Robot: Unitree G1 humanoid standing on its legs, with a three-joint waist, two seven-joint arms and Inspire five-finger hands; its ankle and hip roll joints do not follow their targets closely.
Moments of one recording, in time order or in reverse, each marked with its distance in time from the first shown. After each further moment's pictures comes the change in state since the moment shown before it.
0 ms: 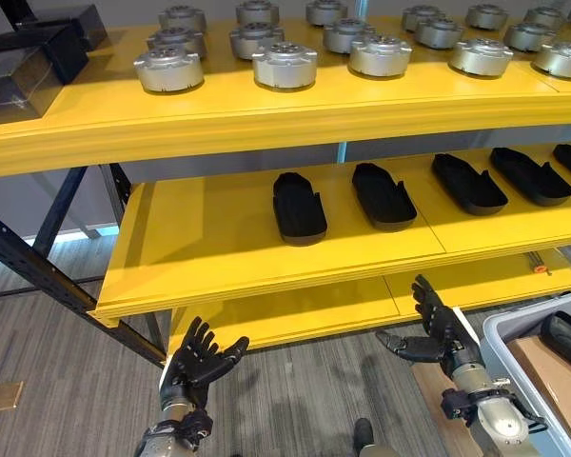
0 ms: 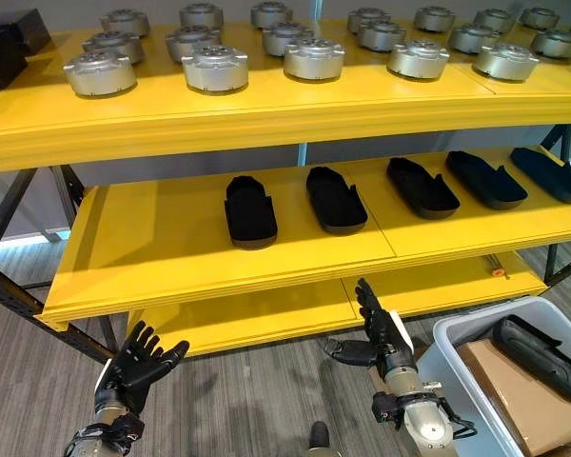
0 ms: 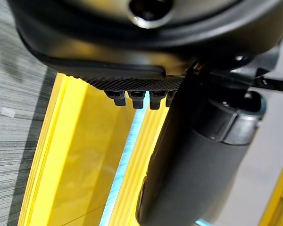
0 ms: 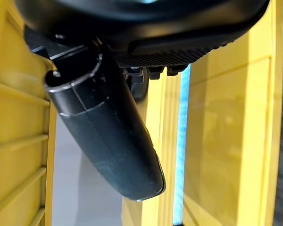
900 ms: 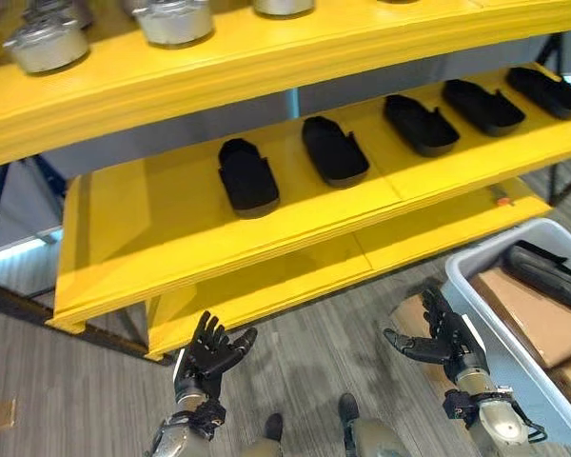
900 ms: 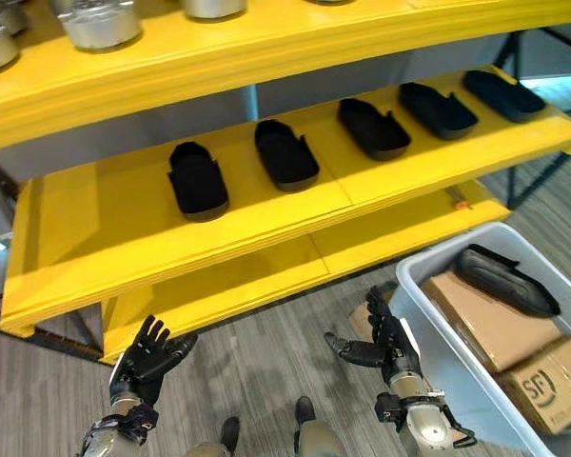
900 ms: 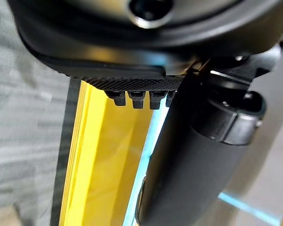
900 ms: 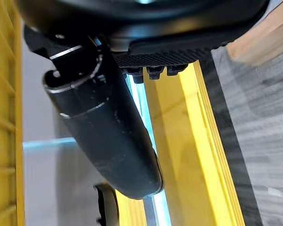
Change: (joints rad) left arm -0.082 -0.081 -0.009 0.050 -0.008 -0.016 -0.009; right arm -0.018 0.043 -0.058 0.081 0.053 -0.001 -0.026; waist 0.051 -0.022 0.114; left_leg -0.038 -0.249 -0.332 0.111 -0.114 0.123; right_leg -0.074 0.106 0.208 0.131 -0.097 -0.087
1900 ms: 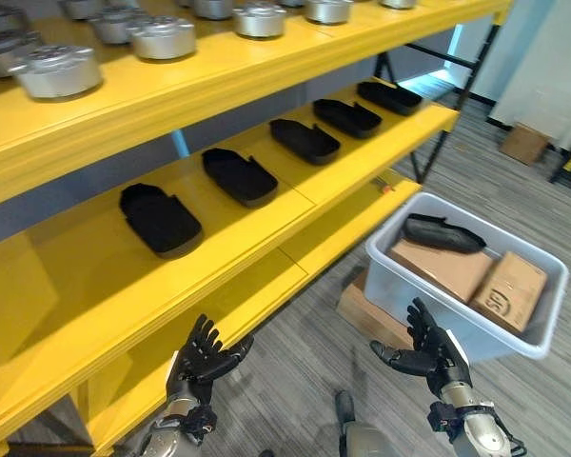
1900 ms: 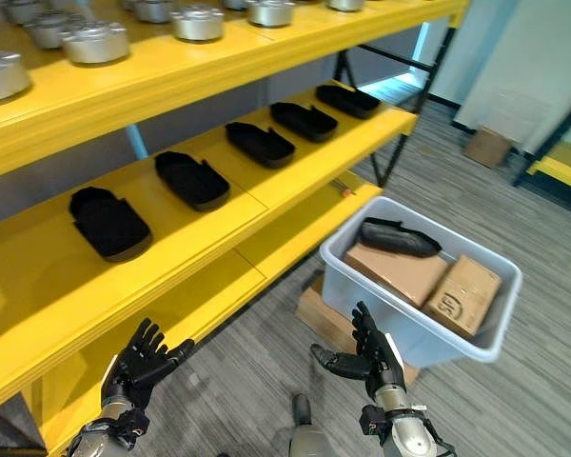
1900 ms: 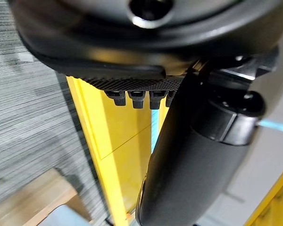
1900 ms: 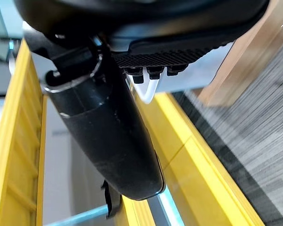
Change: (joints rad) left arm 0.039 0.084 0.004 -0.007 0.020 0.011 0.036; right arm 0.035 0.079 0.035 0.002 0.001 0.026 0.021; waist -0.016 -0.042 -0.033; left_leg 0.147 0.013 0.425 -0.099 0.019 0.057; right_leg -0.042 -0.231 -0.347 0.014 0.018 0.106
